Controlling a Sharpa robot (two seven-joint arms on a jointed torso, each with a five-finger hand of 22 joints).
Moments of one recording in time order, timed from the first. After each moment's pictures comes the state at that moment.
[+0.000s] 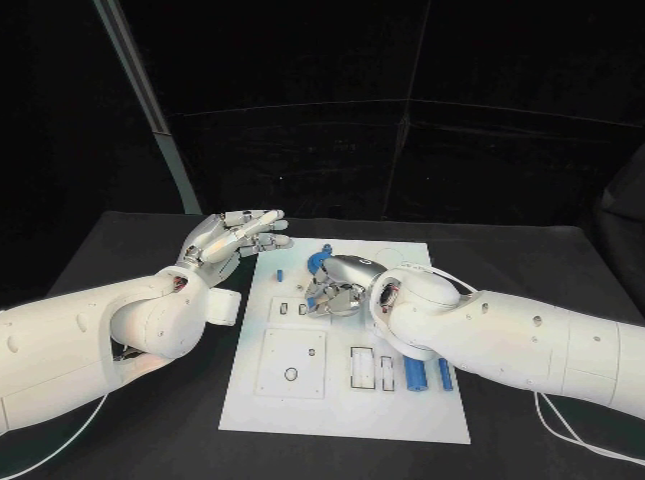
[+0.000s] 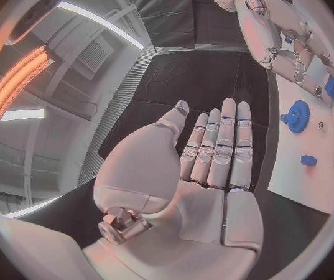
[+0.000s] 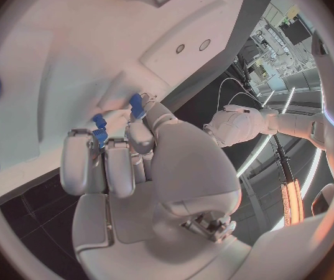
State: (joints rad) left arm 1.21 -0.92 -0.10 1.60 0.11 -0.25 0.56; left_hand 1.30 0.05 0.11 -0.01 0.05 0.95 0.21 0.11 0.07 1.02 0.16 0.12 0.07 1.10 0.12 0.19 0.16 0.18 0.87 0.23 0.31 0.13; right arm 1.14 -0.51 -0.02 1.42 -1.44 -0.25 -0.20; right_hand 1.38 0.05 0.15 -0.03 0.13 1.07 0.13 0.09 0.07 1.34 0.03 1.10 1.16 1.47 -0.03 1.45 1.31 0.08 1.38 0.08 1.45 1.29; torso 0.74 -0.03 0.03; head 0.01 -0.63
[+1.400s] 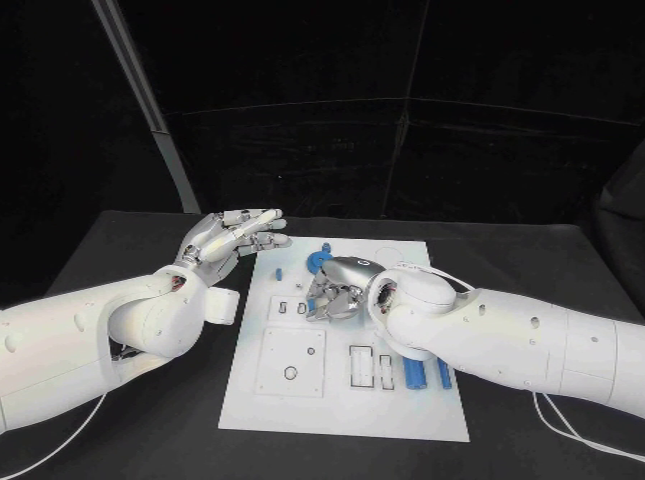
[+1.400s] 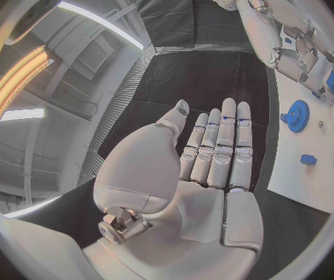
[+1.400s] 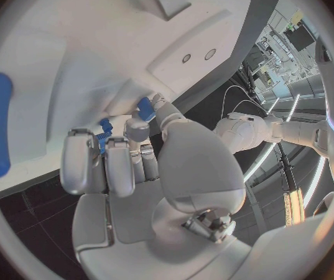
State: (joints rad) left arm 1.21 -0.92 -0.10 1.59 0.11 -0.25 0.56; left_hand 1.30 0.05 0.12 -0.01 0.05 0.96 0.22 0.11 0.07 1.02 0.16 0.12 0.07 1.10 0.12 0.18 0.16 0.18 0.87 0.23 0.31 0.13; right arm 1.14 -0.51 -0.03 1.43 -1.49 -0.22 -0.26; right_hand 1.24 -0.05 0.10 0.03 0.12 1.01 0.14 0.07 0.07 1.29 0.05 1.00 1.07 1.47 -0.03 1.45 1.31 0.08 1.38 0.08 1.45 1.28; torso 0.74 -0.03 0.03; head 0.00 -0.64
